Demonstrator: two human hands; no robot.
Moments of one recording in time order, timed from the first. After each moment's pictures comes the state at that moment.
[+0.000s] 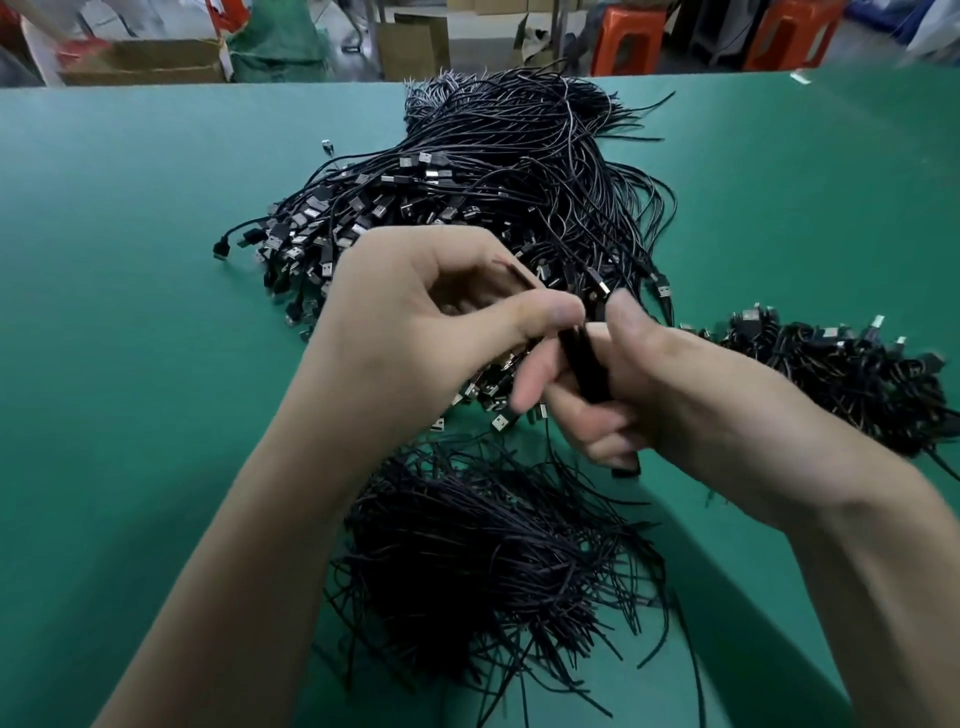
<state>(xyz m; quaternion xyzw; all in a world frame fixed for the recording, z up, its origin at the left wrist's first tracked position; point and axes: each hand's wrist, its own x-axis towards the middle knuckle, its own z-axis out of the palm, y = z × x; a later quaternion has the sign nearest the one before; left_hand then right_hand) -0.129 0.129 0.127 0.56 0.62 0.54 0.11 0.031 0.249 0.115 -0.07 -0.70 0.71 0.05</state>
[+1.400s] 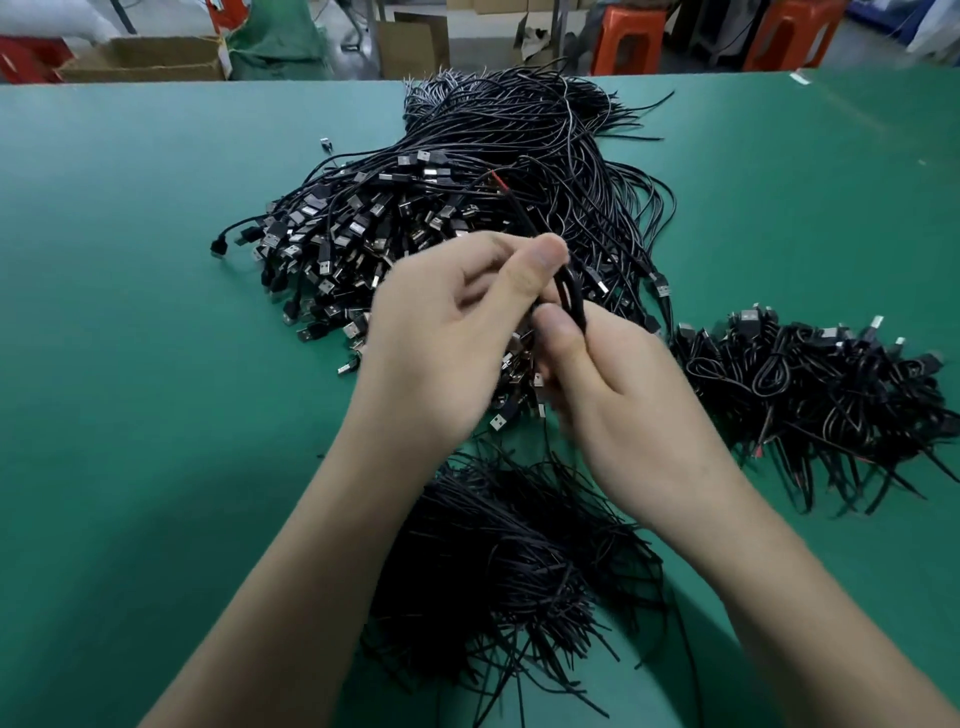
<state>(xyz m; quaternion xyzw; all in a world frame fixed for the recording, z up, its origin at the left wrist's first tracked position) -0.111 0.148 0.108 0.45 0.62 0.62 0.16 0.008 0.223 0.096 -0.22 -0.83 0.44 0.28</state>
